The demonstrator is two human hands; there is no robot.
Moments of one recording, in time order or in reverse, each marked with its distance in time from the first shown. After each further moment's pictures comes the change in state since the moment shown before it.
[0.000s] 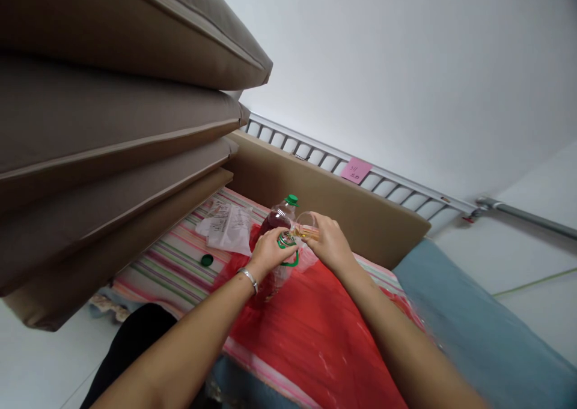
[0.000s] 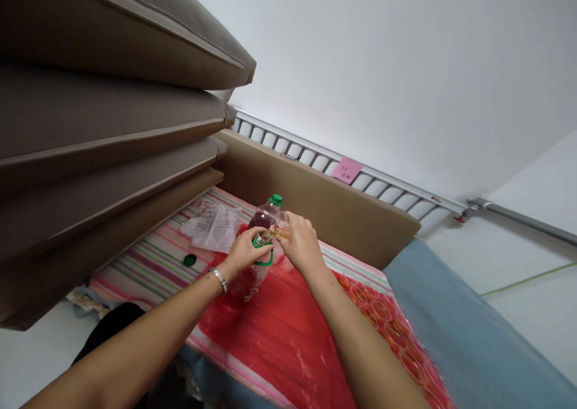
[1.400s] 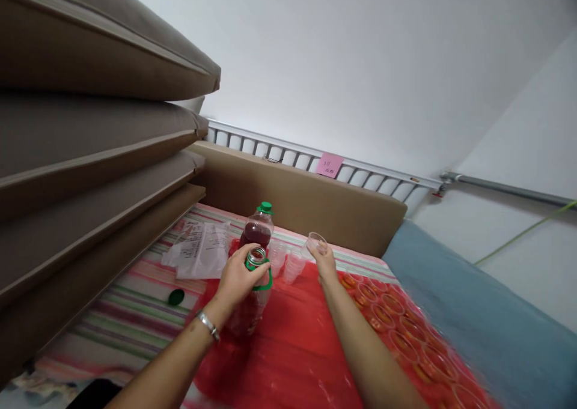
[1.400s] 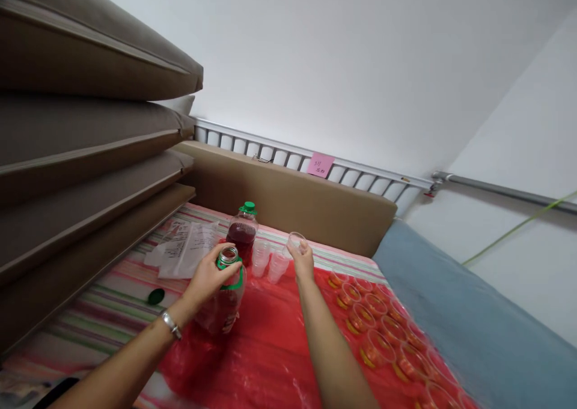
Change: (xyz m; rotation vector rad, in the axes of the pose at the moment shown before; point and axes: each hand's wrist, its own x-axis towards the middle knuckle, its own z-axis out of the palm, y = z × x) left_hand 0.003 -0.006 0.004 -0.085 -0.001 -0.023; right_hand -0.031 0.154 0.132 0.861 0.437 0.858
